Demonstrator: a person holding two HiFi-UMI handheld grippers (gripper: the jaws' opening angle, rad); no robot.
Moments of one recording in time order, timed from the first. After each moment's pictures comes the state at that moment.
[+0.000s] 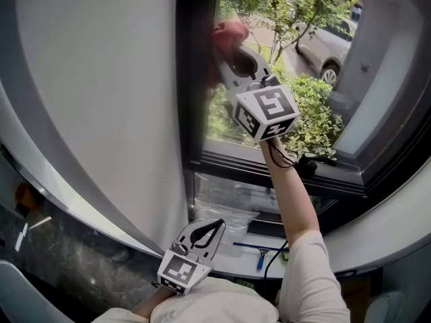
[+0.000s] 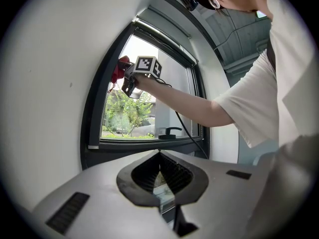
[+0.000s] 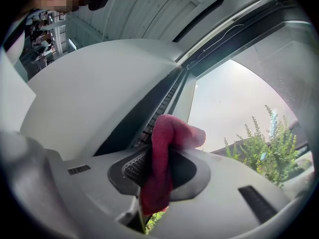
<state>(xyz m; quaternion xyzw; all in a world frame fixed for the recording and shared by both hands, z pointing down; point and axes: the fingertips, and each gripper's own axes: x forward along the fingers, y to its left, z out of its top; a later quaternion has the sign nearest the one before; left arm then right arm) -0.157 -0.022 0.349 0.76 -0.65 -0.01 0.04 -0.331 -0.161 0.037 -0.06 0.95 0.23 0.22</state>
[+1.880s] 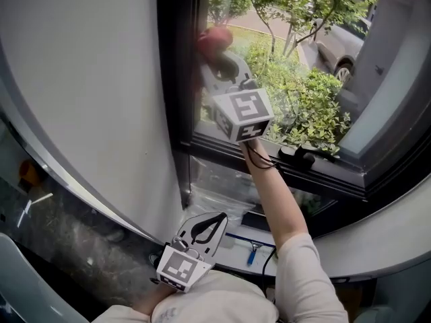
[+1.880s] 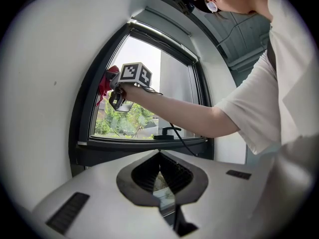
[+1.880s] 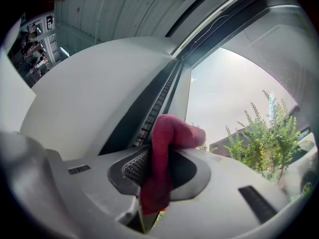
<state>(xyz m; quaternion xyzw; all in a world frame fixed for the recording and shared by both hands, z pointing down) -0.109 -0.043 0.351 0.73 -0.69 -0.02 0.02 -0.333 -0.162 0.101 -0.05 0.96 0.18 0.19</state>
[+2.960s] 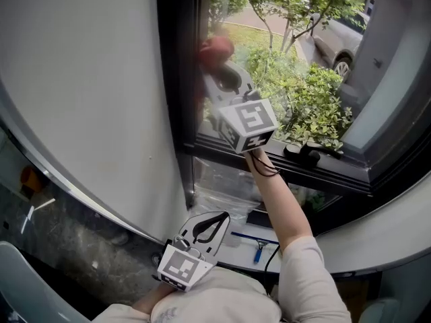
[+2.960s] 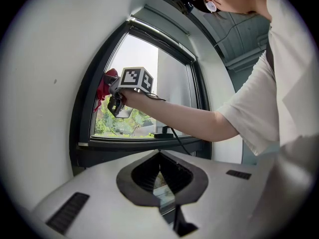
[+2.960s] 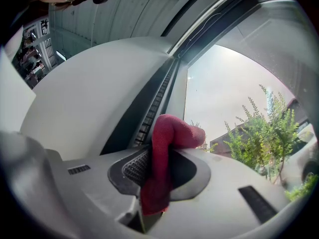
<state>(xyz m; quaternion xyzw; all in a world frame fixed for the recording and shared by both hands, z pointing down) -0.123 -0.040 0.353 0.74 -0.67 -0.01 0.03 -0.333 -0.164 0.126 -0.04 0.97 0.15 0.19</state>
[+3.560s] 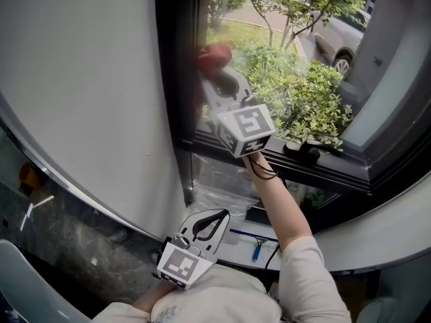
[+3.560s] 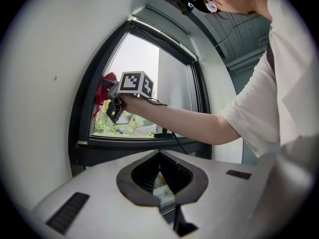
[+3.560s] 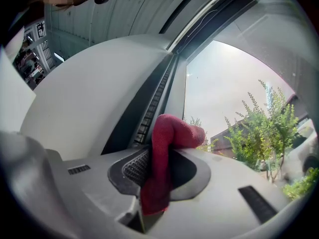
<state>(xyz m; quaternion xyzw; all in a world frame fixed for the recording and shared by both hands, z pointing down) -0.121 -0.043 0.356 0.74 -0.67 -0.01 0.04 -0.333 -0.165 0.154 -0.04 0.97 0.14 0.18</state>
